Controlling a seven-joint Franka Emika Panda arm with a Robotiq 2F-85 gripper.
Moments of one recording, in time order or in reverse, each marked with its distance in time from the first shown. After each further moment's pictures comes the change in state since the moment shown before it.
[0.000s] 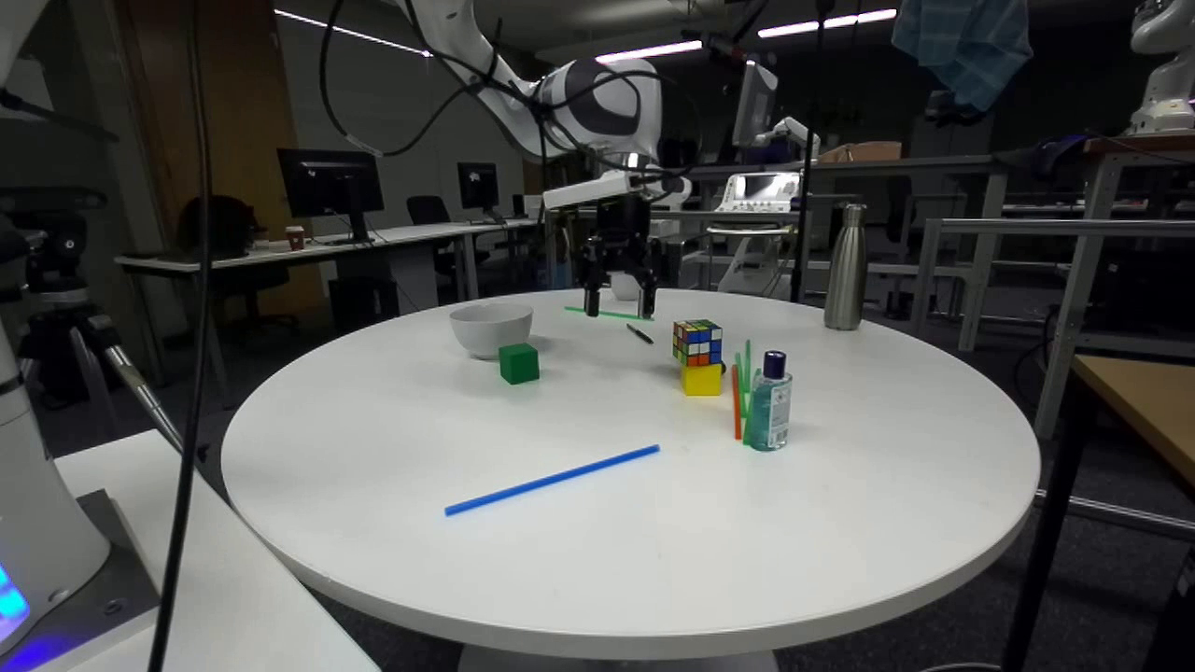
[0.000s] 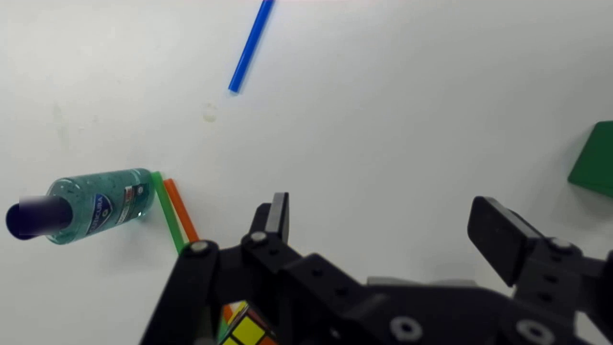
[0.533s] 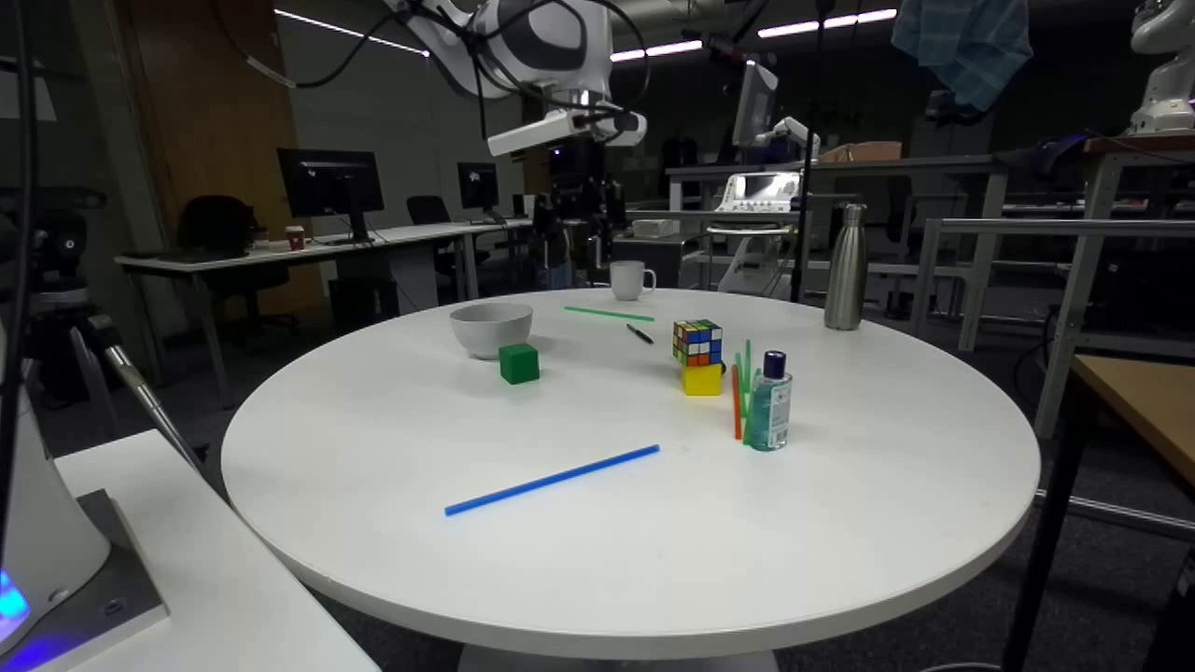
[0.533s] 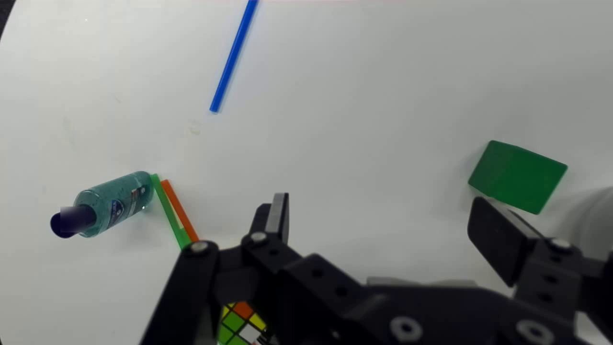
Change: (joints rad) arm 0.020 -0.309 0.016 -0.282 0.027 0.088 0.009
